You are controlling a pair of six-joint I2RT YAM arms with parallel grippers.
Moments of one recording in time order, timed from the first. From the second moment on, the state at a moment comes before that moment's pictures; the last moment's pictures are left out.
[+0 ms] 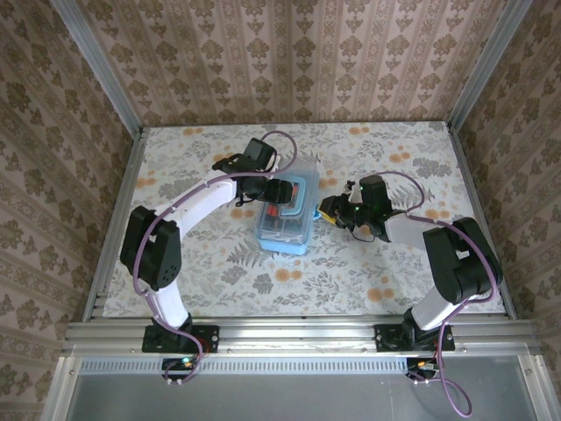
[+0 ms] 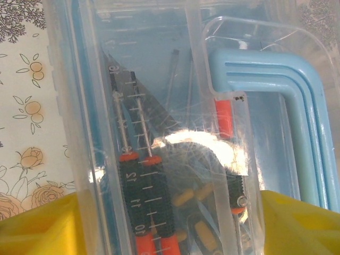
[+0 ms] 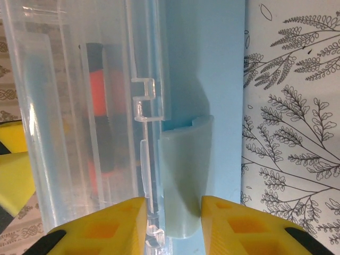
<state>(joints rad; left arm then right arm) -0.62 1.79 1.44 -0.67 0.13 -0.30 0.28 1.61 0.72 0.24 -0.61 0.98</state>
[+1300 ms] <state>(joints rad) -0.61 1.79 1.43 -0.65 0.13 -0.30 0.26 1.66 0.78 0.34 -0.68 1.03</state>
